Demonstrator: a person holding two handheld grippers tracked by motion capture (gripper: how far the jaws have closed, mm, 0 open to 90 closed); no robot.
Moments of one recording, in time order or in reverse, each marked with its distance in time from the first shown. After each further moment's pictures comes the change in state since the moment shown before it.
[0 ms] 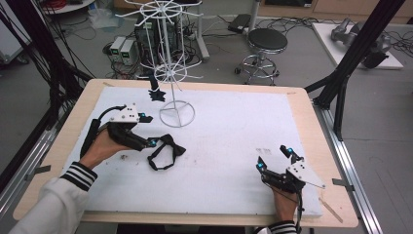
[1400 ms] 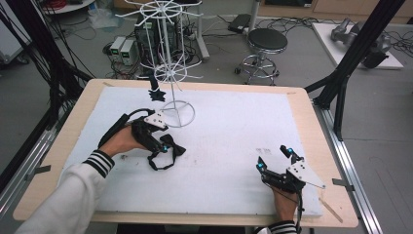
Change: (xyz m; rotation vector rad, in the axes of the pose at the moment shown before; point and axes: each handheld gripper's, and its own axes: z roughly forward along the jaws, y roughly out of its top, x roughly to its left) left arm 0.007 0.004 0.066 0.291 -0.138 0.132; right arm 0.000 0.000 0.000 0.000 0.001 0.001
